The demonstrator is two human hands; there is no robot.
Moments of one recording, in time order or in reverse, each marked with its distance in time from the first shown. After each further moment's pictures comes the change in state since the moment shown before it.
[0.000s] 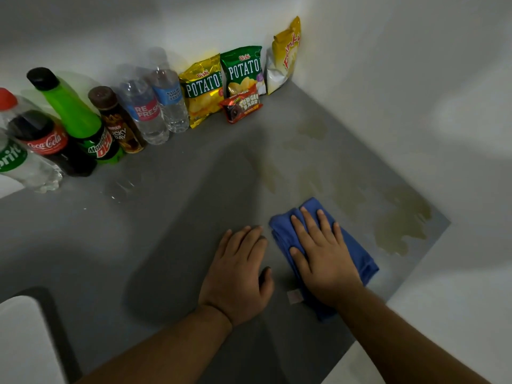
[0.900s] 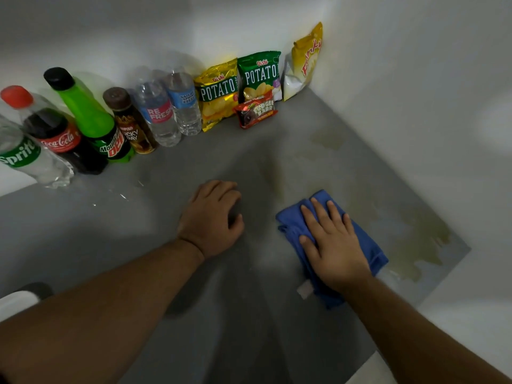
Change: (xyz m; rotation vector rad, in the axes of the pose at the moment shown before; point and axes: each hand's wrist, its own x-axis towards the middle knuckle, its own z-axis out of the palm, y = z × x) left_hand 0.088 -0.082 -0.044 0.019 0.072 -0.088; right_hand 0.050 0.023 -0.022 0.018 0.025 -0.028
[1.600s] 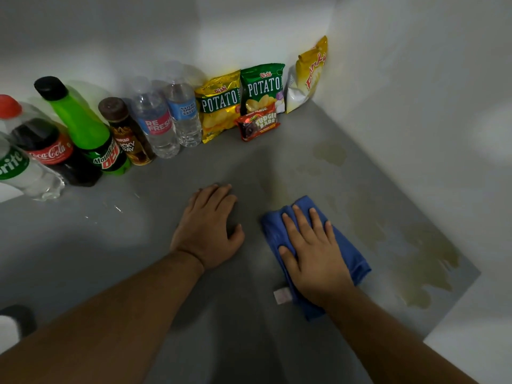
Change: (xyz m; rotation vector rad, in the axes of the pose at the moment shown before) left_hand 0.013 -0.011 0.008 0.023 -0.009 -0.058; right_hand 0.029 -0.032 0.006 -0.025 -0.008 -0.073
